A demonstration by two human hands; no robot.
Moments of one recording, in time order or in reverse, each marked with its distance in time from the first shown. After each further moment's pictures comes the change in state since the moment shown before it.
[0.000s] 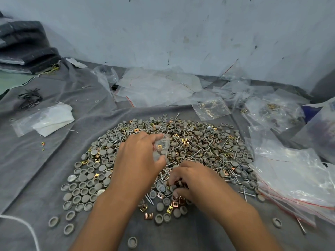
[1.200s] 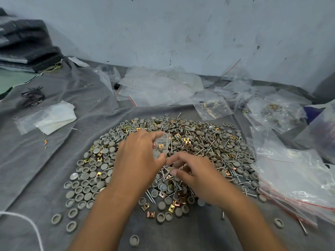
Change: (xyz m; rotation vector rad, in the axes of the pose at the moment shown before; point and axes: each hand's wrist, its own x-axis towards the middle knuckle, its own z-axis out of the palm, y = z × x) left_hand 0.003 -0.007 0.001 -0.019 0.017 -0.008; right_hand 0.012 0.003 -0.001 0.465 0.031 0.055
